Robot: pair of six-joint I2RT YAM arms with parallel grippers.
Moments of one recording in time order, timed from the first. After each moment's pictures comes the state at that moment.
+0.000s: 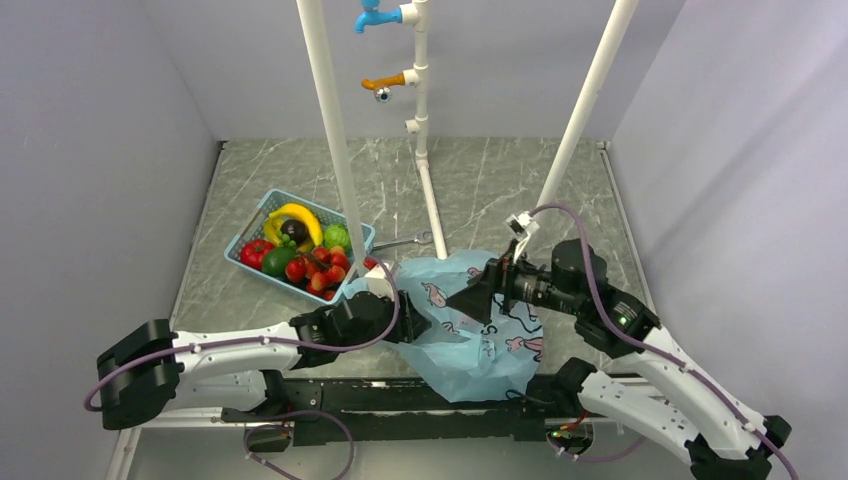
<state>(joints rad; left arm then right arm) -1.13 1.09 0.44 0.19 -0.18 -0.87 0.76 0.67 0.84 -0.50 -0.30 0.55</state>
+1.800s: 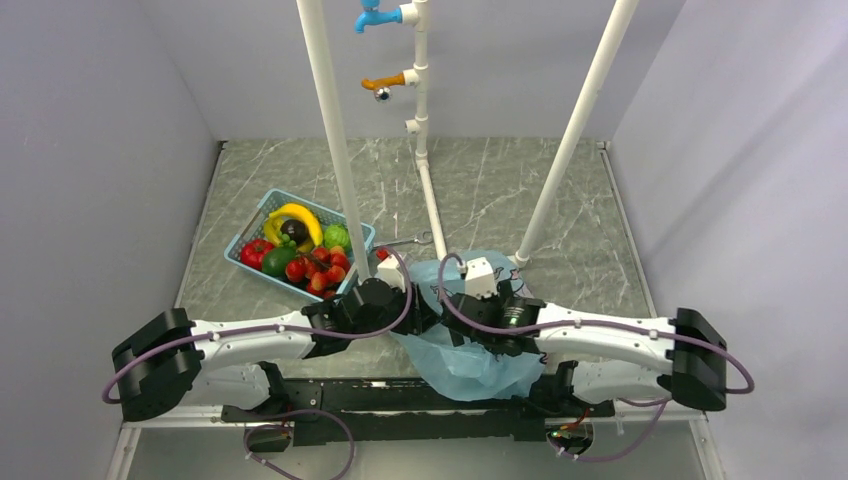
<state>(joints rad) -1.08 1.21 0.52 0.23 -0.07 -0.84 1.20 1.13 0.73 -0.76 0.60 0.81</state>
